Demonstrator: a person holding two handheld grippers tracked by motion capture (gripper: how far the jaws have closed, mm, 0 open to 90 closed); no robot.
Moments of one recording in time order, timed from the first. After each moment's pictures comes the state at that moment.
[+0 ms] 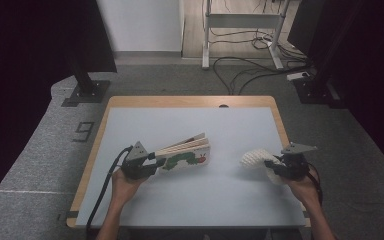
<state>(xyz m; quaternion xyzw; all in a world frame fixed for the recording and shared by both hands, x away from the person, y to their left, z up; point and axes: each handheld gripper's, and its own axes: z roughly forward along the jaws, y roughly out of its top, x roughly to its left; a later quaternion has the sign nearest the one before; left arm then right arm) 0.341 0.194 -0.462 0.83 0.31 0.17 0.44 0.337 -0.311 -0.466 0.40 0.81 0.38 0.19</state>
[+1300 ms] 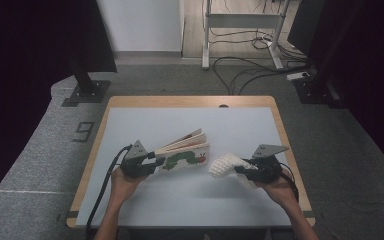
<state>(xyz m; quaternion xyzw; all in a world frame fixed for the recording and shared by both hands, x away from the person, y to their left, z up) 0.346 0.198 -0.462 0.83 0.30 0.16 0.44 0.323 -0.223 -0.440 0.30 0.84 0.43 0.12</state>
